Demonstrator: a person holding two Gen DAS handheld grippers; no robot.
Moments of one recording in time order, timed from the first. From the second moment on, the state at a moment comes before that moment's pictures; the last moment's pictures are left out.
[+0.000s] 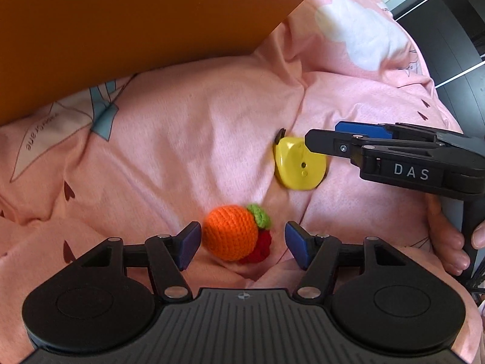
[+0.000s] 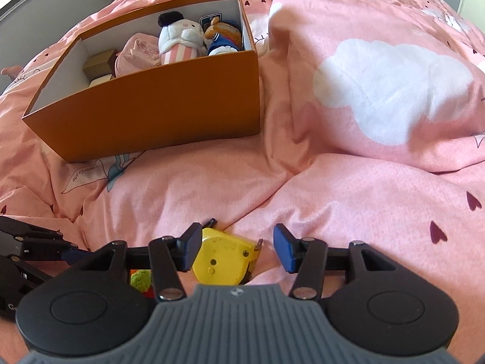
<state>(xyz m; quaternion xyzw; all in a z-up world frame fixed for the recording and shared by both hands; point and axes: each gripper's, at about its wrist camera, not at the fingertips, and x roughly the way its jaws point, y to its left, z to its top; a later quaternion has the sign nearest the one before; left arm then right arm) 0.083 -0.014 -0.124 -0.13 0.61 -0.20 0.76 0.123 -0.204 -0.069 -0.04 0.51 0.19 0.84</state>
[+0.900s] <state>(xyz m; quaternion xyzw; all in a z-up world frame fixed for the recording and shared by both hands) 0.086 0.012 -0.103 -0.13 0.55 -0.08 0.82 0.121 -0.168 -0.085 -0.13 0.55 0.18 0.80</state>
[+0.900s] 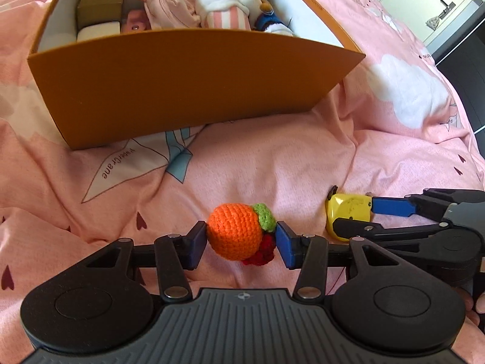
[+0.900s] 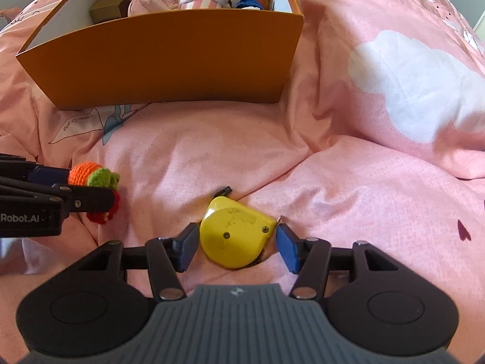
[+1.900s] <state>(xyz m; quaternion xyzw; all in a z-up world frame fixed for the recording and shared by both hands) 0.086 0.016 -0.084 -0.13 0.53 -0.09 0.83 0.125 -0.147 -0.102 -0.17 0.56 0.19 0.79</state>
